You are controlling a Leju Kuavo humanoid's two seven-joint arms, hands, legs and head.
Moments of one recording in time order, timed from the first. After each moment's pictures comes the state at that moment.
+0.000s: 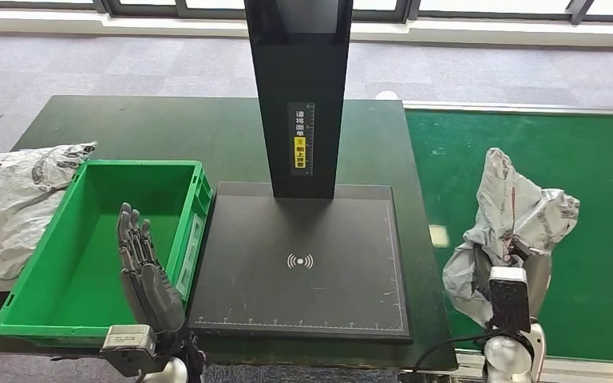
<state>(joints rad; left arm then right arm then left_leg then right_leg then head) 0.12 -0.24 -0.21 -1.61 -0.14 0.46 -0.68 -0.05 0.16 -0.28 -1.38 0.47 -0.36 -0.70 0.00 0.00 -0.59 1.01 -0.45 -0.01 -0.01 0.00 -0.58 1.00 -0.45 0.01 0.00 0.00</state>
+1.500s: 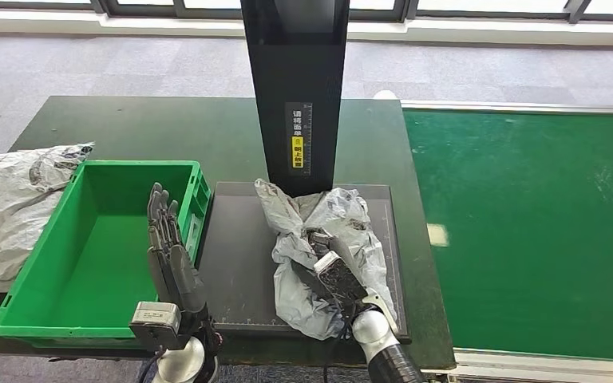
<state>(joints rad) 0.01 -0.25 -0.25 -1.51 -0.15 0.48 -0.67 -0.28 0.32 0.21 -0.81 0.42 -0.12 -0.67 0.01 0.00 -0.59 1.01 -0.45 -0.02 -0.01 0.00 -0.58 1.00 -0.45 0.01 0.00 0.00</state>
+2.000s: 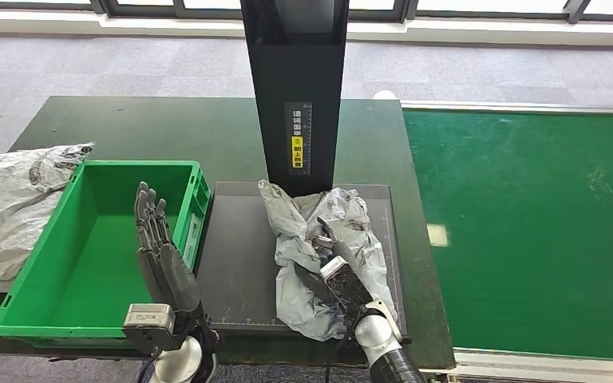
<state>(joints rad) 0.02 -0.25 -0.25 -1.55 -0.15 0.54 -0.67 -0.26 0.32 0.18 -0.81 0.41 -0.11 -0.70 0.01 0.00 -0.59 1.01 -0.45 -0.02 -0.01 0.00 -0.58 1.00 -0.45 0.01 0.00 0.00</state>
